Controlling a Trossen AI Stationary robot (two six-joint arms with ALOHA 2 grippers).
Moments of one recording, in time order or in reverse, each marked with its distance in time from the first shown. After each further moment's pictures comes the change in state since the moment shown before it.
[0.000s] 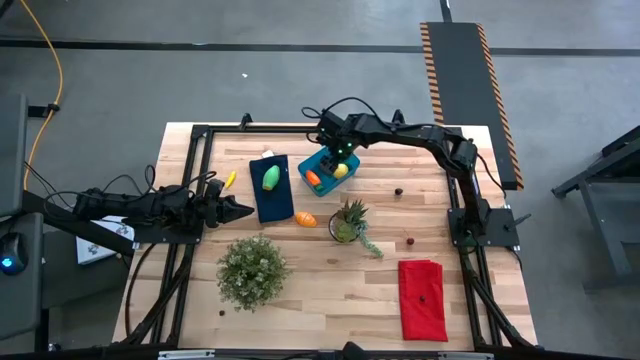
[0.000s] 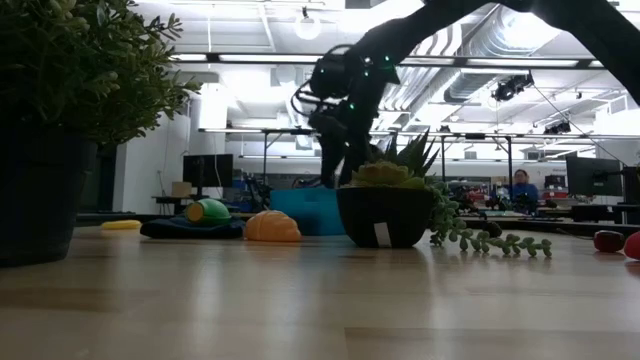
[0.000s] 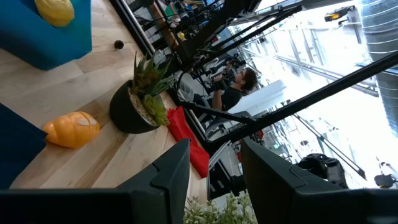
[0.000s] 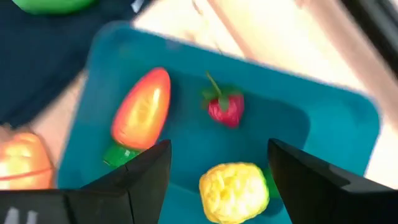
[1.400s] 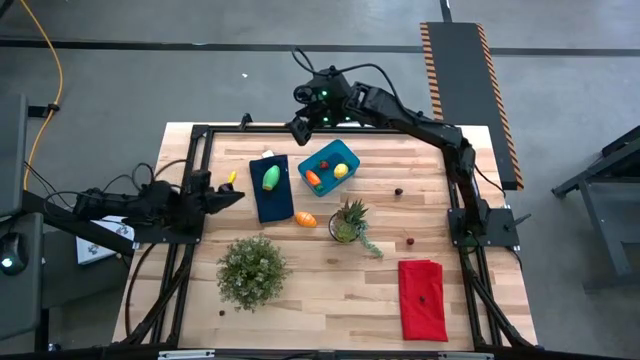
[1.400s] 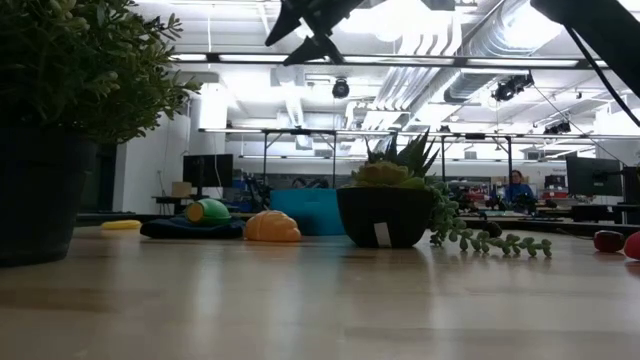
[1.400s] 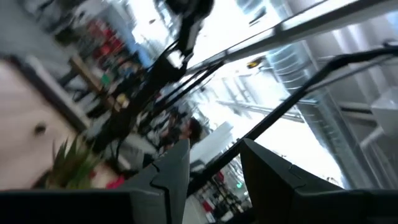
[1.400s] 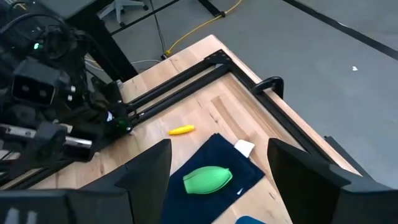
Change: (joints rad) left arm 0.000 0.000 0.000 0.373 -0.053 0.142; right arm 0.089 -0.002 0.561 0.028 0.001 0.103
